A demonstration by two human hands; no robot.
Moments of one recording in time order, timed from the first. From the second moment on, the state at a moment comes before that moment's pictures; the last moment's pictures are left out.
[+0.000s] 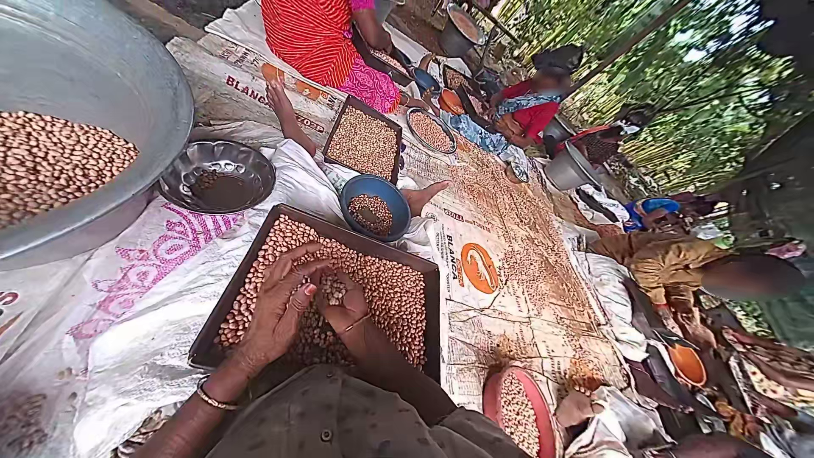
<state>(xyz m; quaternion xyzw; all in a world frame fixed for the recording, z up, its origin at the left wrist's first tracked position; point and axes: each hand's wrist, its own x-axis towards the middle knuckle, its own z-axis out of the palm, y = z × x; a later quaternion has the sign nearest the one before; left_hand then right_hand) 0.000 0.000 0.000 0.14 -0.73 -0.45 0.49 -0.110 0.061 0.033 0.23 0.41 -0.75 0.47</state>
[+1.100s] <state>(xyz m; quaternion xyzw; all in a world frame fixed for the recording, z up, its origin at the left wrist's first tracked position) 0.088 -0.027 -0.038 0.35 -0.41 -0.73 0.43 -0.226 0.147 -0.042 -0.58 0.80 -0.12 -0.10</state>
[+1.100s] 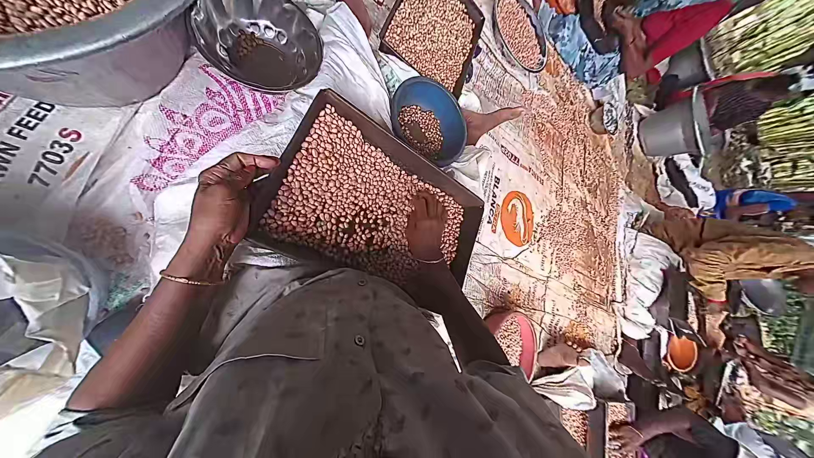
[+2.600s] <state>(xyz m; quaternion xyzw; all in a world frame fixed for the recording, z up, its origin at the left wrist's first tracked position) 0.081 -0.033 -0.042 0.34 -0.46 -0.69 0.44 -0.160 0.027 0.018 -0.43 0.57 -0.65 0.25</state>
